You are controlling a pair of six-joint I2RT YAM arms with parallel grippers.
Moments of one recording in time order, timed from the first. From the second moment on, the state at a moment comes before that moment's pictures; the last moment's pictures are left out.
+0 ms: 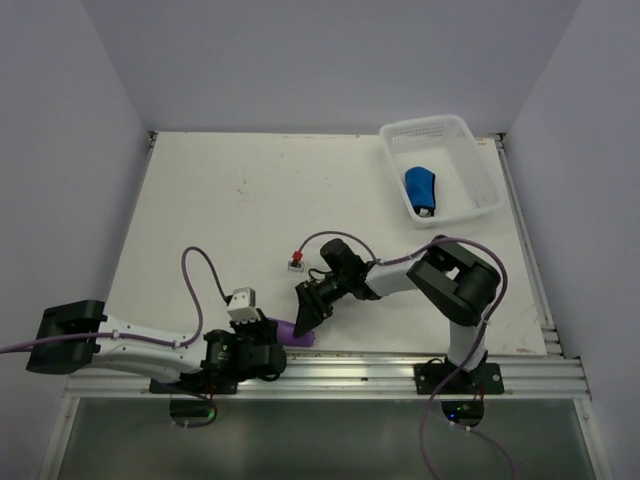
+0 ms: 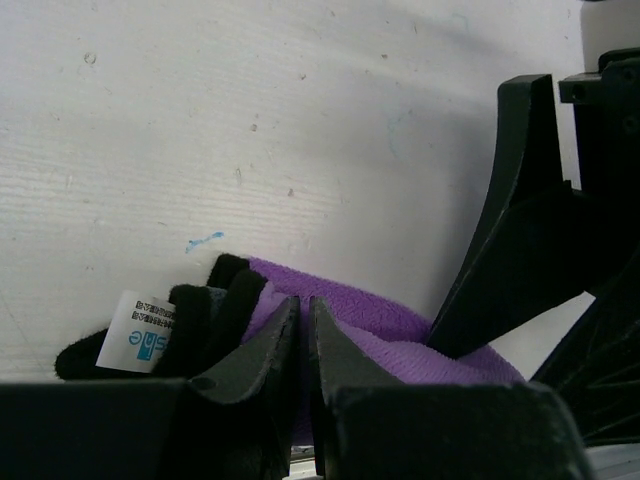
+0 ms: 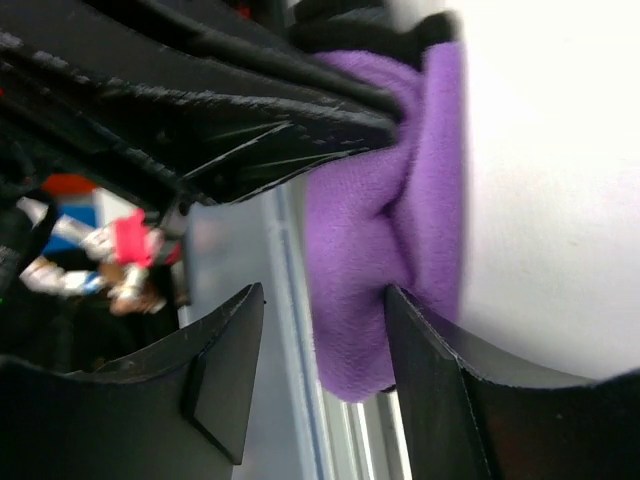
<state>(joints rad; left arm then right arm) -1.53 1.01 0.27 -0.42 -0.97 -1.58 0.87 1.91 0.82 0.32 -1.04 0.53</state>
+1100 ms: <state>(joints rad) -1.53 0.98 0.26 -0.42 -0.97 -1.58 1.31 1.51 0.64 0.25 0.01 0.06</state>
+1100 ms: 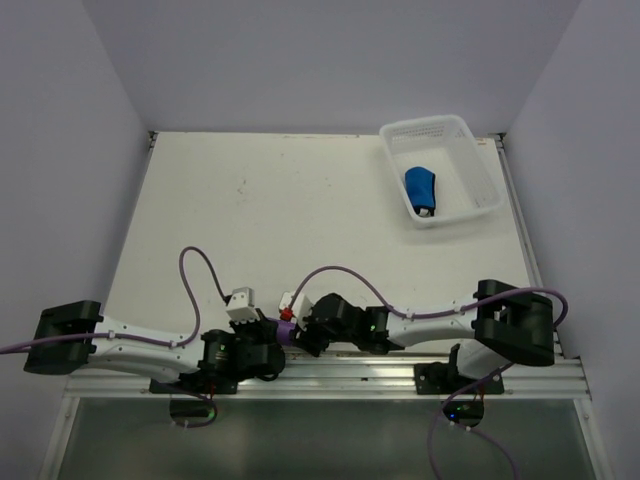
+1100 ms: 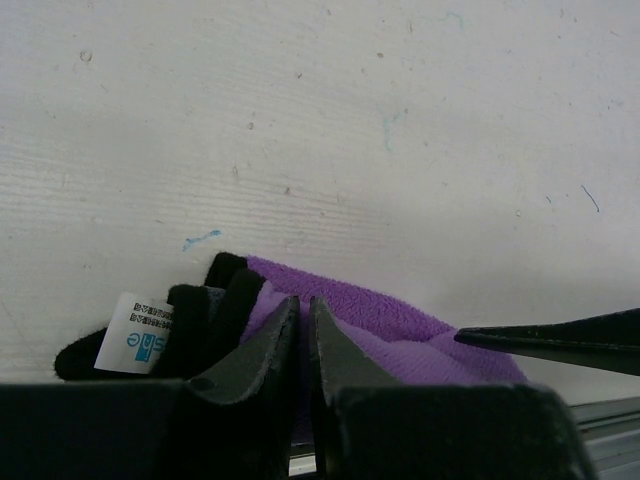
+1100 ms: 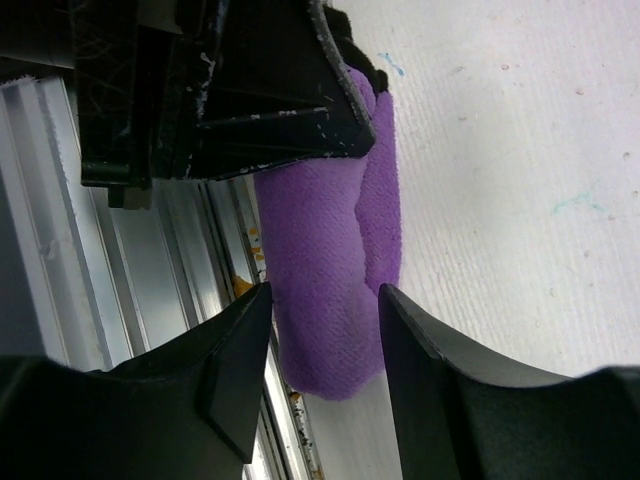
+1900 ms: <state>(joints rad) -1.53 0.96 0.26 -0.44 -0.96 -1.58 1.33 1.64 0.68 0.24 0.01 -0.07</state>
